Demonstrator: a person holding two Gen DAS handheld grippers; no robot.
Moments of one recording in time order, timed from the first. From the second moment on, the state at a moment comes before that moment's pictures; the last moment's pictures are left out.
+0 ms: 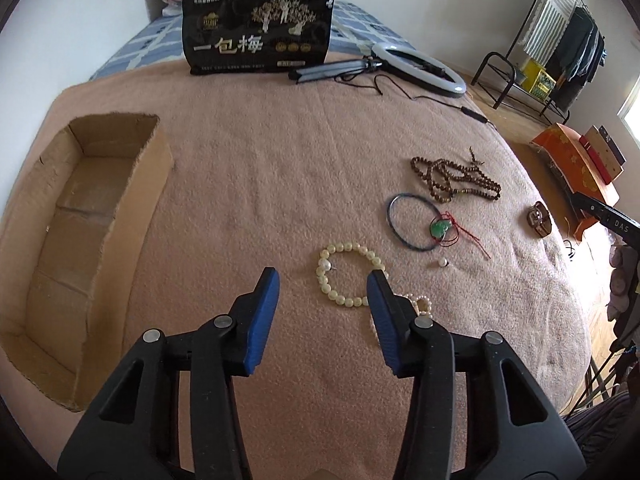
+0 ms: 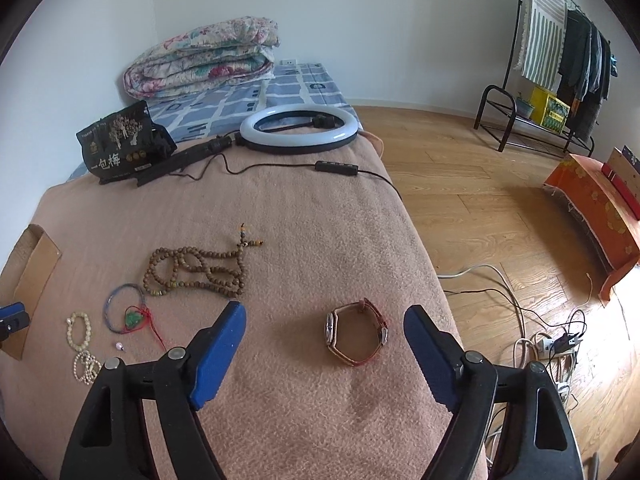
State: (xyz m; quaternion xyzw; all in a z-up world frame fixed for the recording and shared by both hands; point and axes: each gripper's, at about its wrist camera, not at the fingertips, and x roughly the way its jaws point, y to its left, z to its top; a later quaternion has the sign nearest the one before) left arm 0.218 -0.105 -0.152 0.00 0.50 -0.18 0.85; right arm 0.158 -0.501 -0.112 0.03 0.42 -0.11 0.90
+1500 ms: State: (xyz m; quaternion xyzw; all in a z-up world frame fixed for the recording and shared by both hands) left arm 0.209 -0.174 -0.215 0.02 0.56 -0.21 0.80; right arm 0.205 -0.509 -0.205 -0.01 0.54 -0.09 0.84
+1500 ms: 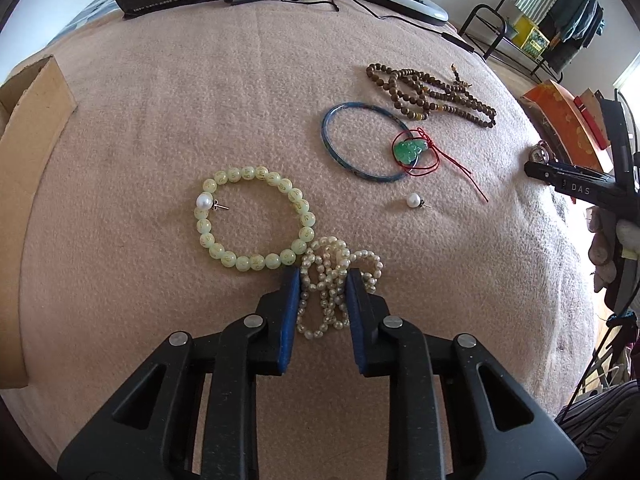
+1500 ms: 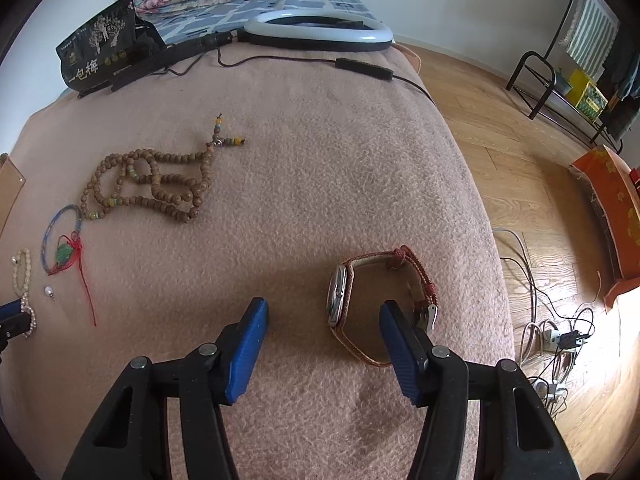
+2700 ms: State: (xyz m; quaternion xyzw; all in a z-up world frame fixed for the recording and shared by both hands) left arm 0.183 -0.115 -0.115 -0.03 0.46 -0.22 0.86; right arm 0.166 -0.425 -0.097 0.04 0.42 0.01 0.91
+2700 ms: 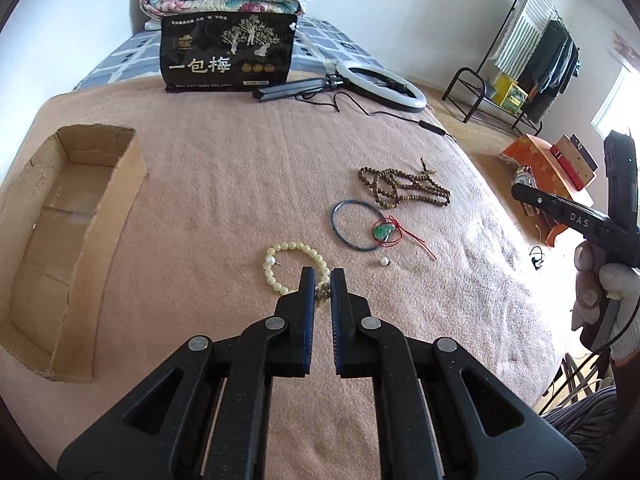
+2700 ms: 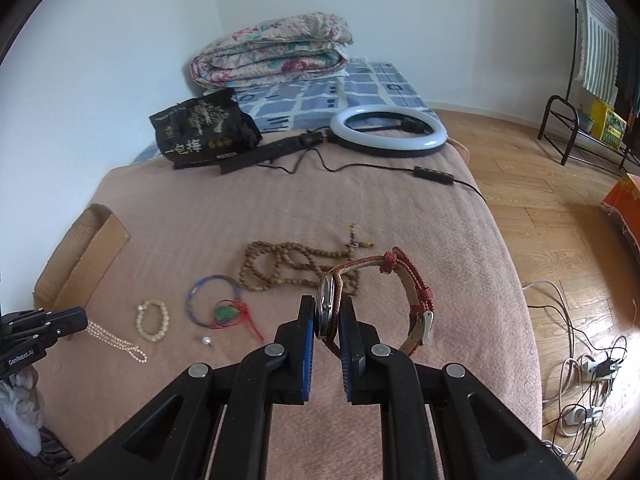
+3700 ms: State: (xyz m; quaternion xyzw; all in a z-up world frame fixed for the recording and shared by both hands) left arm 0.196 0.075 -0.059 -0.13 0.37 -0.10 0.91; right arm 0.205 -0.164 -0.050 -0.05 0.37 0.22 0.90
